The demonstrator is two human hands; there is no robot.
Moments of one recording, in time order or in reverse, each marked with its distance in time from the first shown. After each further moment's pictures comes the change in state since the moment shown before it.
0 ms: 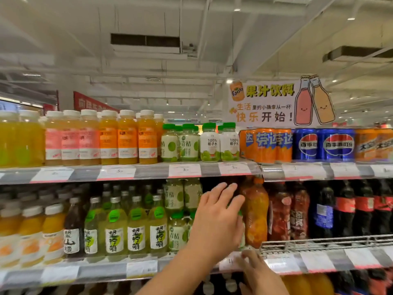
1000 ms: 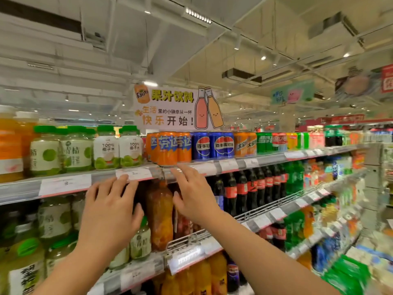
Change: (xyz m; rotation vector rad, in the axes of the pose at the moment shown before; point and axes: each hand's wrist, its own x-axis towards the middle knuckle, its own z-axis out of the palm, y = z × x) left_hand 0.041 -0.008 -0.008 0.187 0.003 -0.095; right_hand 0.022 0.005 -0.200 -0.346 0.737 0.071
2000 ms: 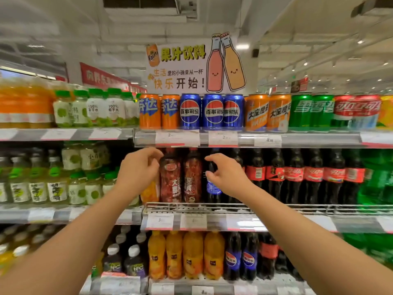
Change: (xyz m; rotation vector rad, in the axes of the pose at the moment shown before) left_hand 0.064 0.203 0.062 -0.216 -0.063 -0.512; right_hand -0.039 0.254 0.011 0.502 -0.413 -0.036
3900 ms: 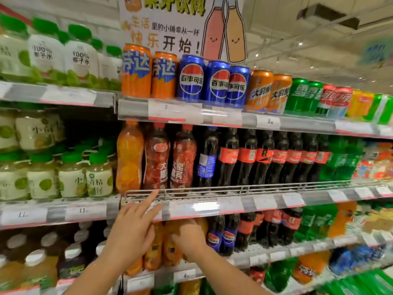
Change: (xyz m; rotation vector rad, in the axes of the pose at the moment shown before) left_hand -0.130 -0.135 0.129 0.118 -0.328 0.401; right_hand -0.083 0.003 0.254 -0.211 -0.392 0.464
